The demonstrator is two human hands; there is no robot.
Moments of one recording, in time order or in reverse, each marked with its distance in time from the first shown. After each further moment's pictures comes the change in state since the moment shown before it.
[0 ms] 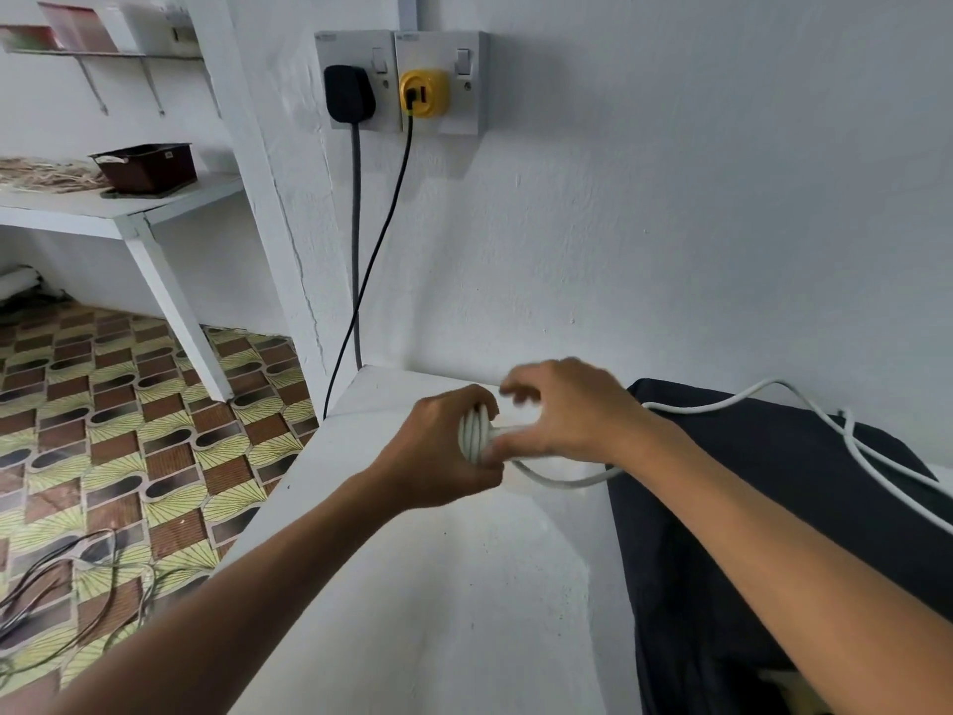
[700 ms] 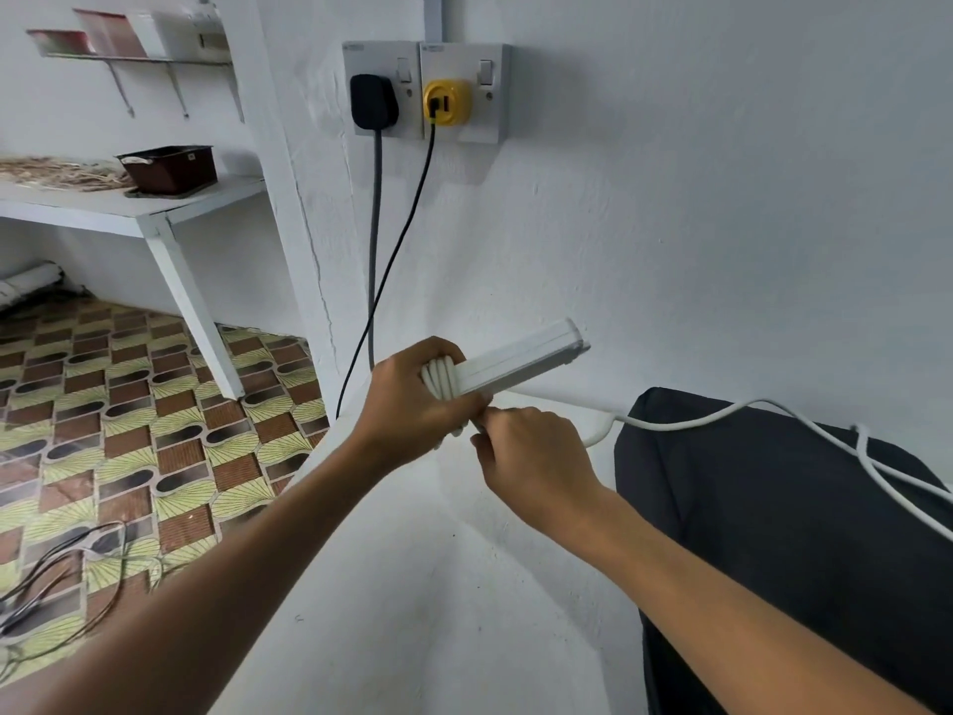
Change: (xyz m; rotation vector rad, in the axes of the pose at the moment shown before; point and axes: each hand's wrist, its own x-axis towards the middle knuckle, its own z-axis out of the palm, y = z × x) left_hand 0.011 0.008 -0.034 -0.223 0.253 -0.158; right_hand -0.011 -0.037 0.052 -0.092 0.254 -0.118
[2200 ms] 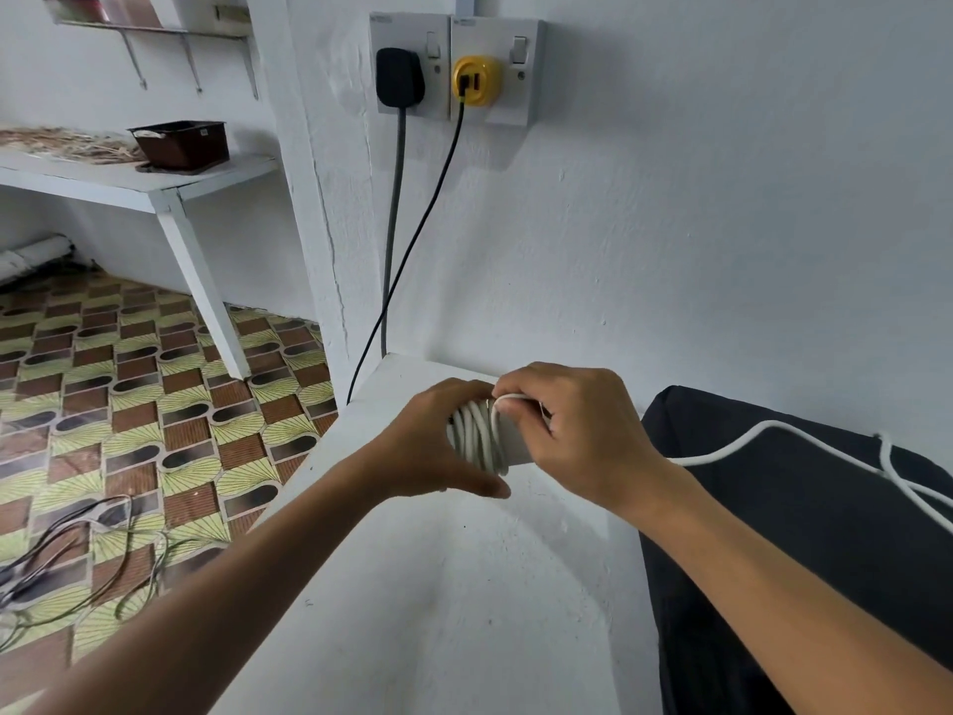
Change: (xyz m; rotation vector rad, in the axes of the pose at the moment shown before) left_hand -0.019 -0.023 -0.003 0.104 -0.421 -0.044; right_hand 0.007 0.010 -0.030 0.233 0.202 -0.219
